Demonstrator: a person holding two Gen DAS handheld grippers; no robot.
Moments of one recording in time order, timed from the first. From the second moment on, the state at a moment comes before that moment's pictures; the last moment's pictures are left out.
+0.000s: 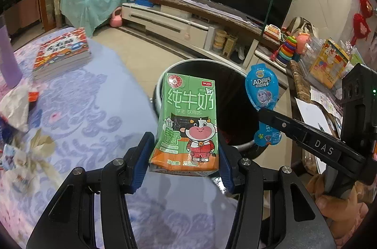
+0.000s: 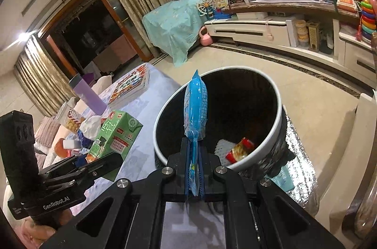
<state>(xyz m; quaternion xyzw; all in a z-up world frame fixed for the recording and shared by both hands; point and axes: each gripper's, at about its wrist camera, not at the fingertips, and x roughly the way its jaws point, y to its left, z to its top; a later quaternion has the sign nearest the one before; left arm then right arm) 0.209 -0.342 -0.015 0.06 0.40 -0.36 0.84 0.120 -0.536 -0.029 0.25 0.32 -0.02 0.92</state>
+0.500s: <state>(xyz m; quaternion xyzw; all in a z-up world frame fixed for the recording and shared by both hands) 0.235 -0.387 -0.018 0.08 0.41 -0.37 0.83 0.145 -0.568 -0.034 0.25 0.33 -0.03 0.91</state>
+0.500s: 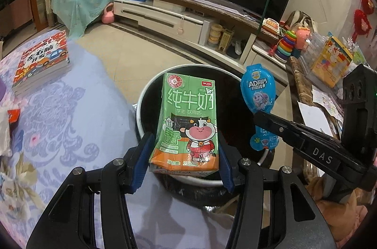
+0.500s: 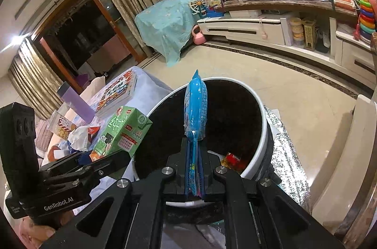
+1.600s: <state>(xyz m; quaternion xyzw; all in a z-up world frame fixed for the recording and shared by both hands) 0.214 -0.273 -0.050 0.00 0.46 -0.28 0.84 0.120 -0.544 -0.025 0.29 0.30 -0.02 0.91</state>
